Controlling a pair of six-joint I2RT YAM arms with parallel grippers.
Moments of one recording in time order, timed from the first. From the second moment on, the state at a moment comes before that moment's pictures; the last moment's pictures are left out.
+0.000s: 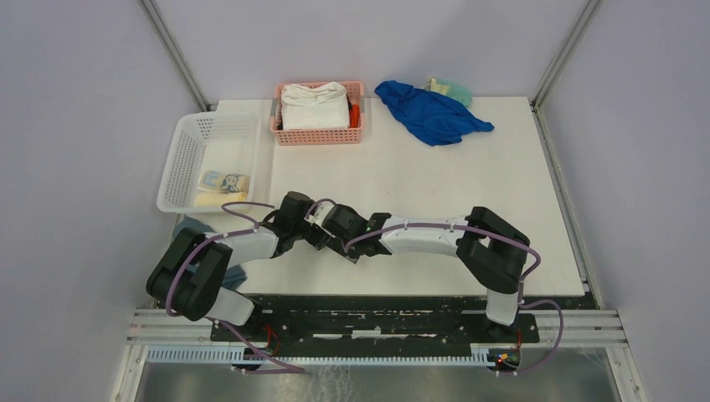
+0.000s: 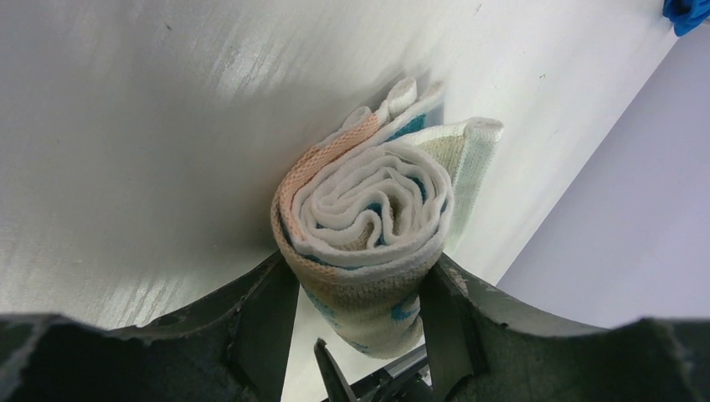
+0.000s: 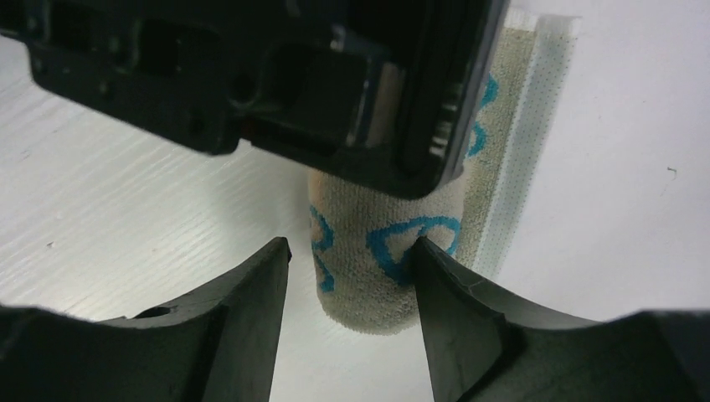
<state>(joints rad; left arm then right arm) -0.48 1.45 0.49 0.14 0.16 -1.32 1.11 1.85 1.22 -0.40 0.26 -0.02</state>
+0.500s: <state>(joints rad) -0.48 1.42 0.49 0.12 0.15 -1.32 1.10 1.89 1.20 -0.34 0.31 -0.06</state>
